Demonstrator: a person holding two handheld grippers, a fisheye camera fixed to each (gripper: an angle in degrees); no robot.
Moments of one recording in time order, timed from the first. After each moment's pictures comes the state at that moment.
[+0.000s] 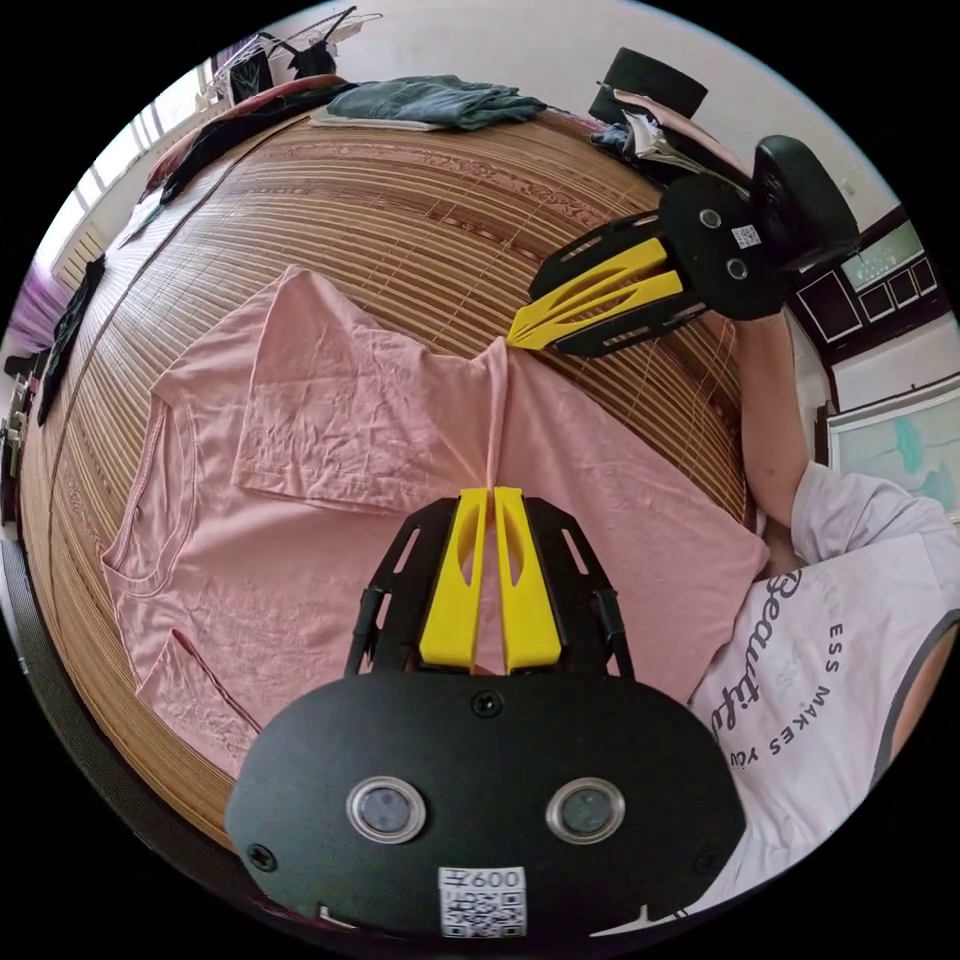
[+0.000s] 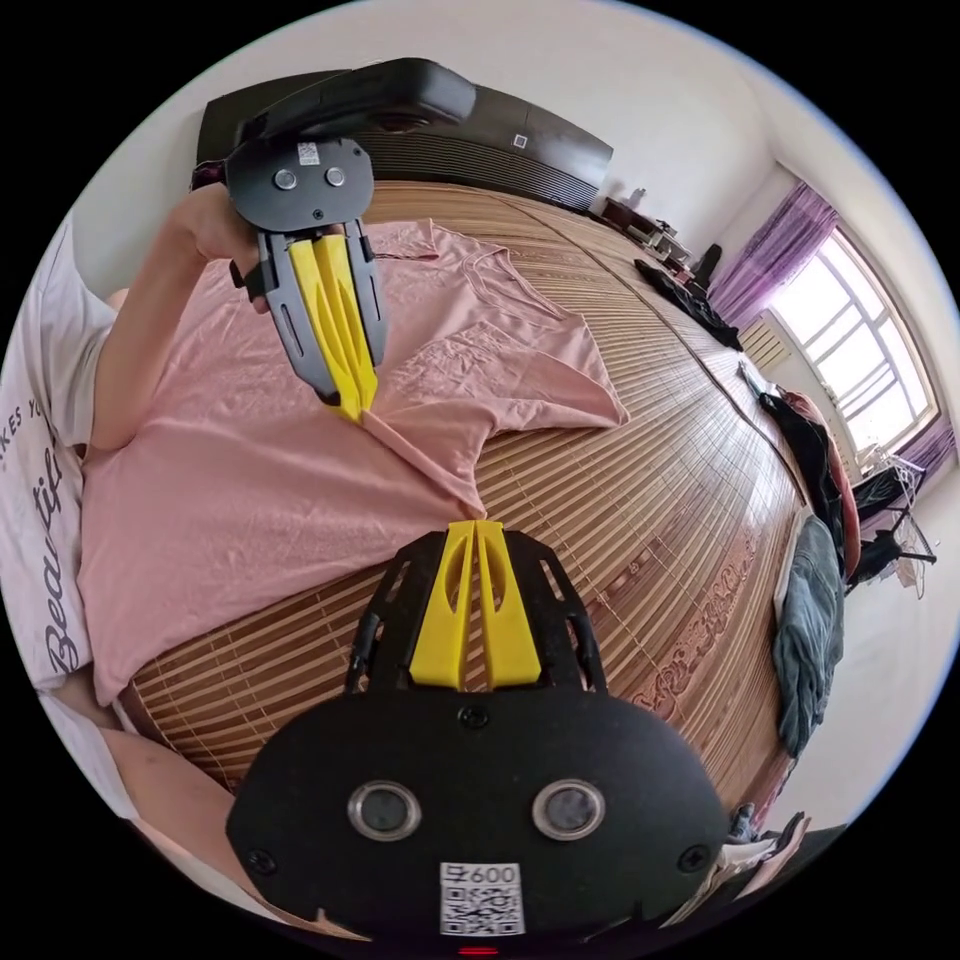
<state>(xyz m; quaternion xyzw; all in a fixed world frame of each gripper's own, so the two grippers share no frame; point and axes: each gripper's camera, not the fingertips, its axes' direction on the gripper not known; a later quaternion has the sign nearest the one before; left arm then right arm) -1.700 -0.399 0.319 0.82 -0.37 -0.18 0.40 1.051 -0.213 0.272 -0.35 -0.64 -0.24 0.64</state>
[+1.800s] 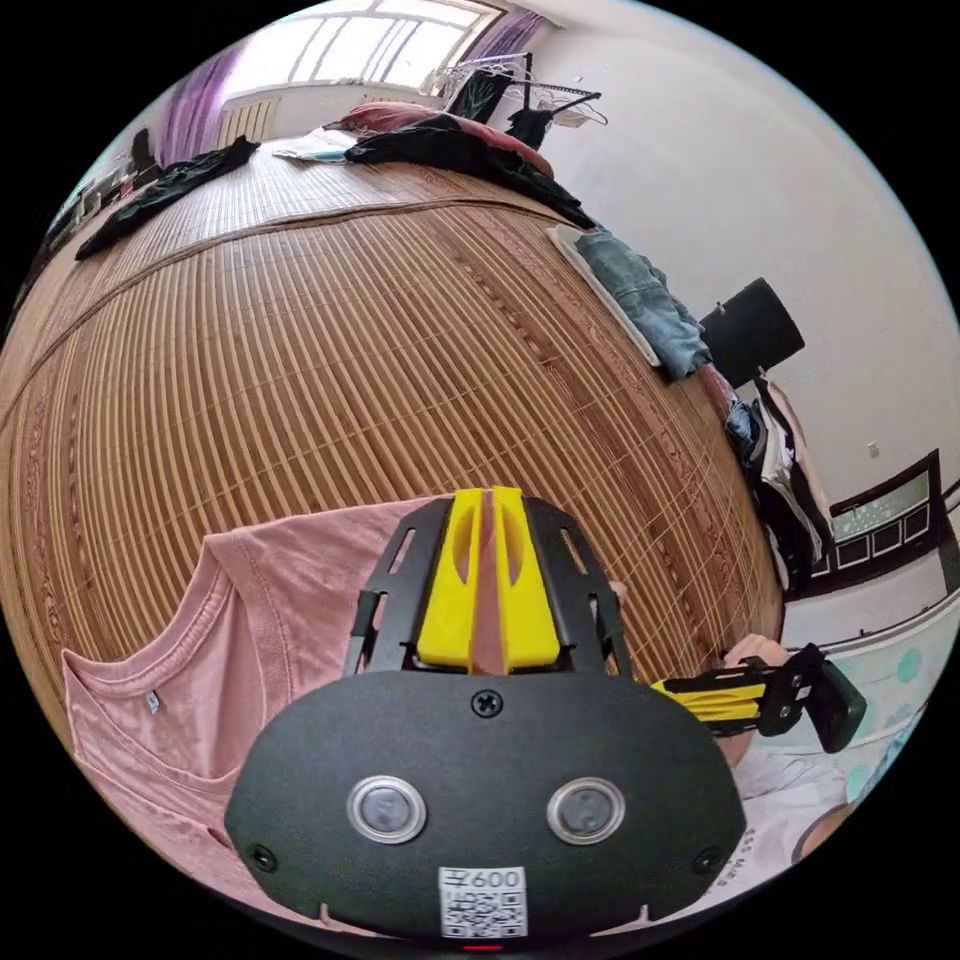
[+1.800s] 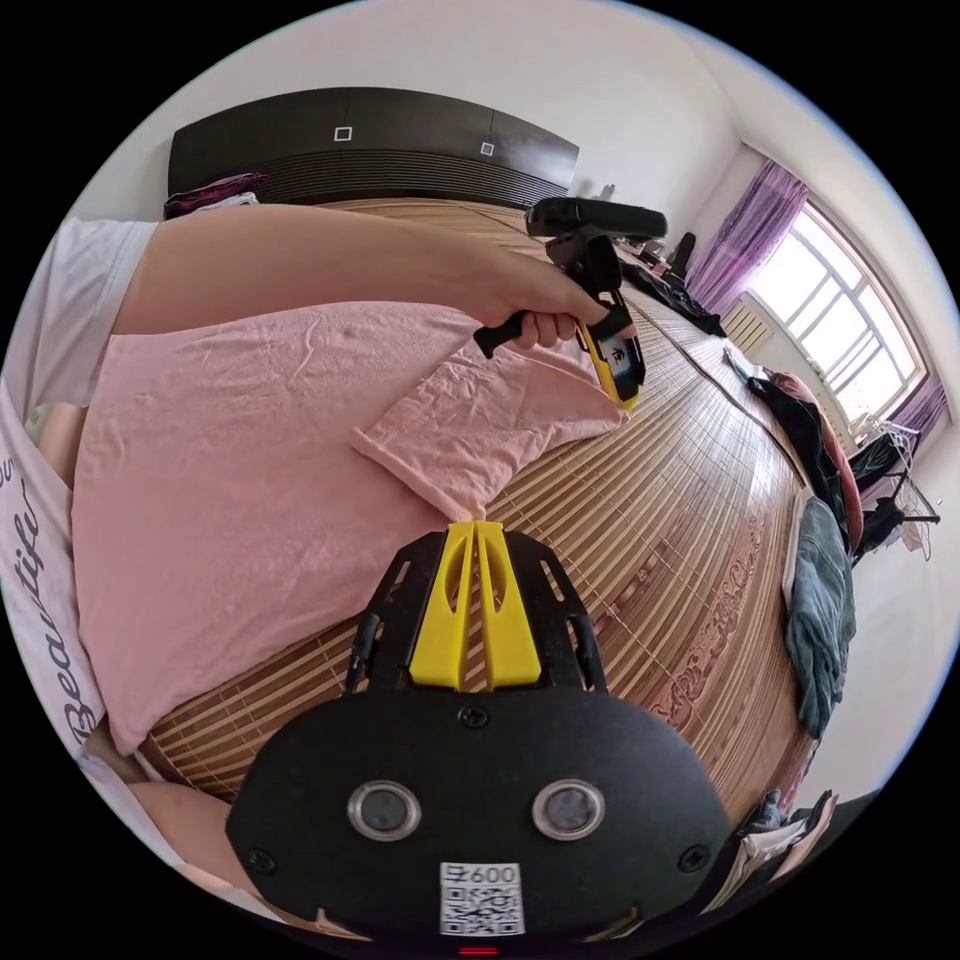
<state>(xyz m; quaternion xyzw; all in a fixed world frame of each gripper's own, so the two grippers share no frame) -1.919 0.208 0.438 0.95 -0.19 -0.15 0.21 1.027 -0.223 0.279 -0.37 -0.62 -0.21 0.66</state>
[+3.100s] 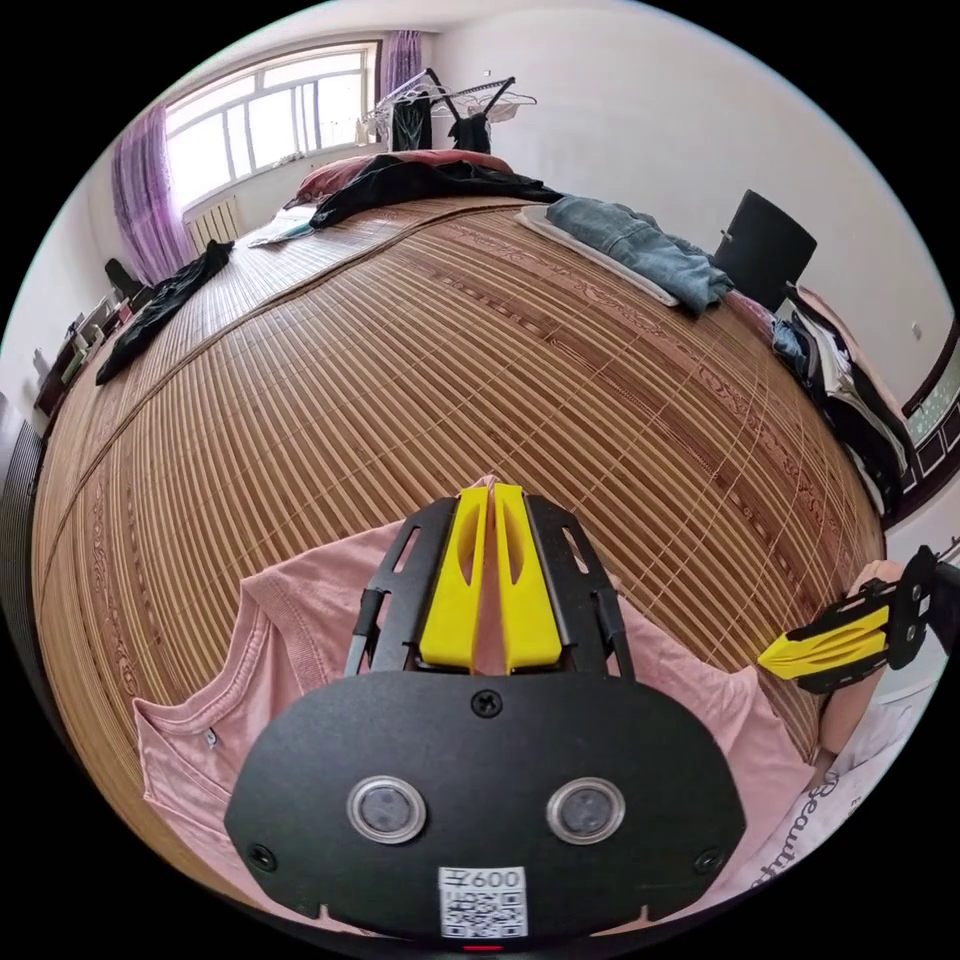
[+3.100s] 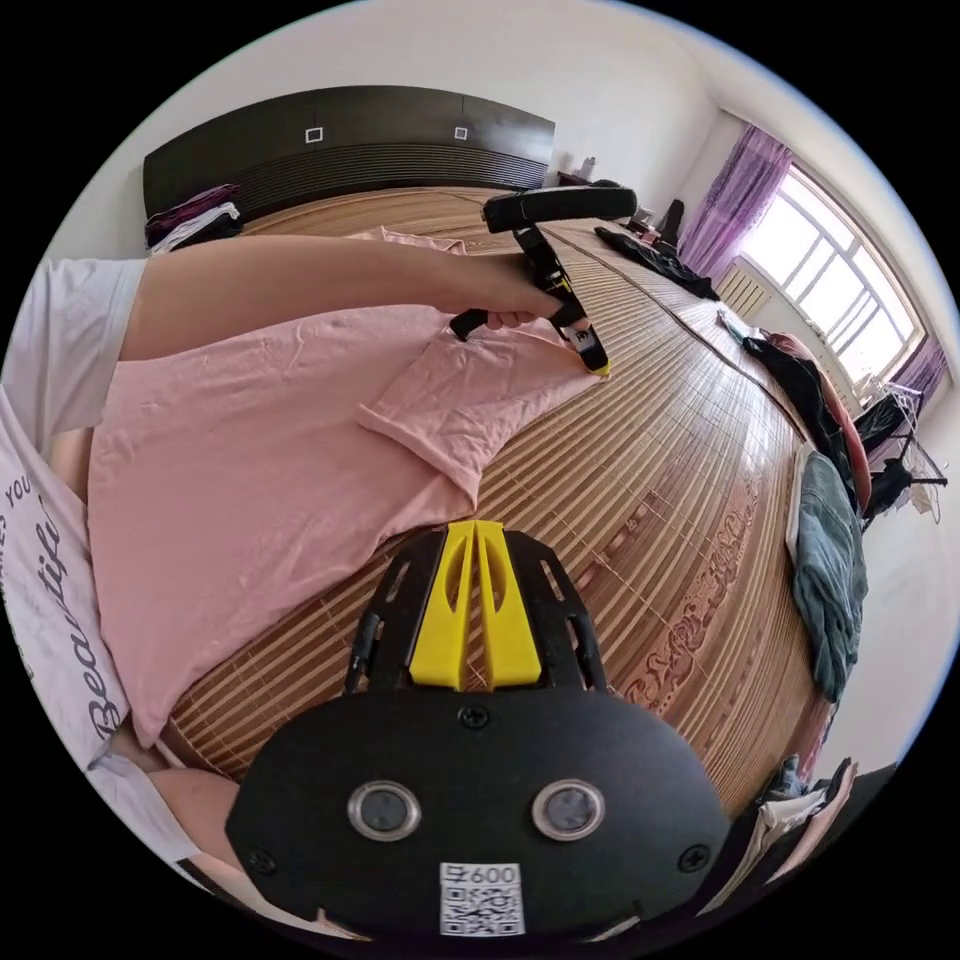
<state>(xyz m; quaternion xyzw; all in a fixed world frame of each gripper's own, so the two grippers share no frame) -1.812 0.095 0.403 0.91 -0.31 -0.21 0.18 1.060 -0.315 0.277 -0.41 -0.62 -0.18 0.65</state>
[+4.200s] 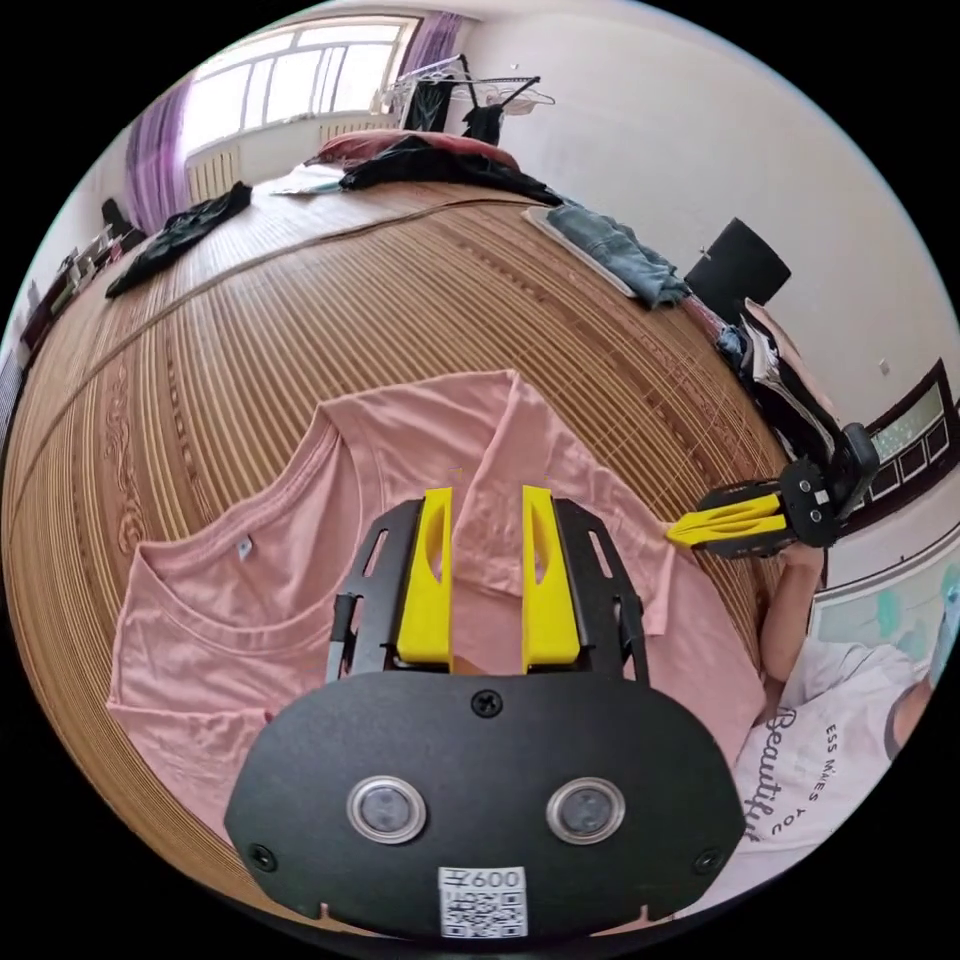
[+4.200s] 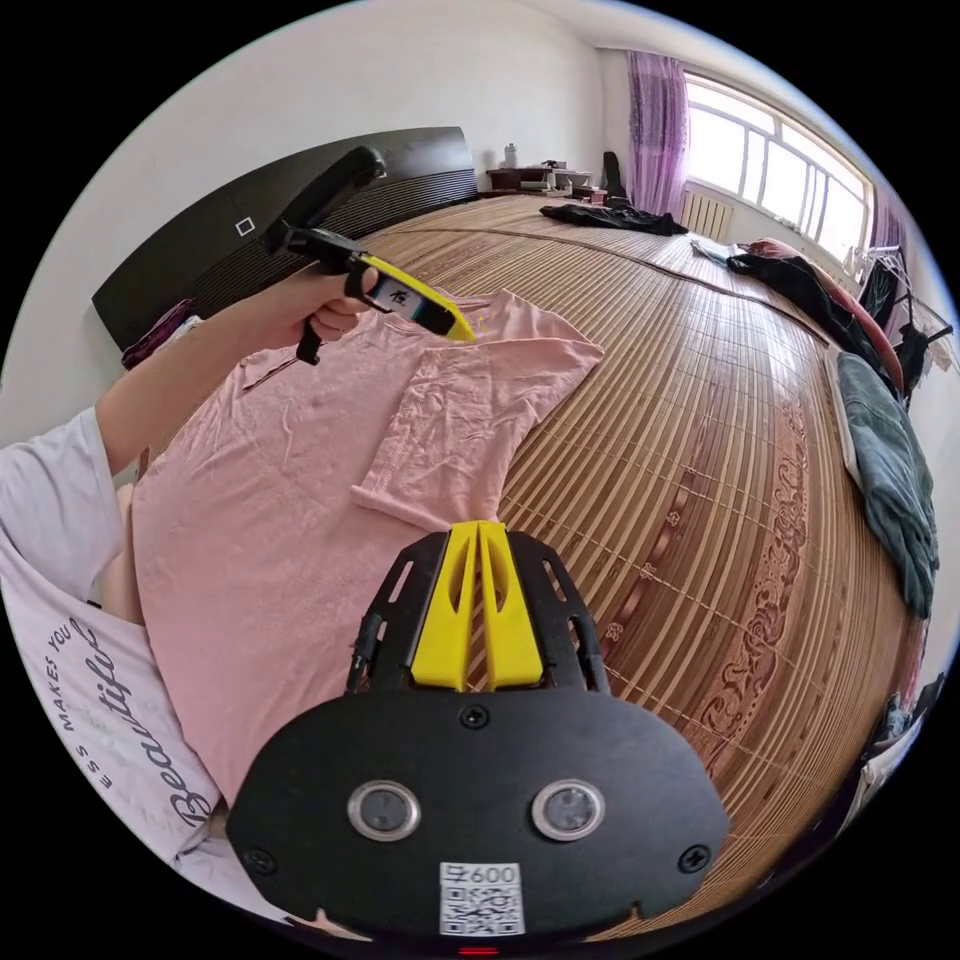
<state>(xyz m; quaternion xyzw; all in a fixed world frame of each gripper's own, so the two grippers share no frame) -1.741 0.027 0.499 0.93 -0.23 -0.17 0.21 1.038 -0.390 0.309 -0.50 -0.61 -0.04 0.62</state>
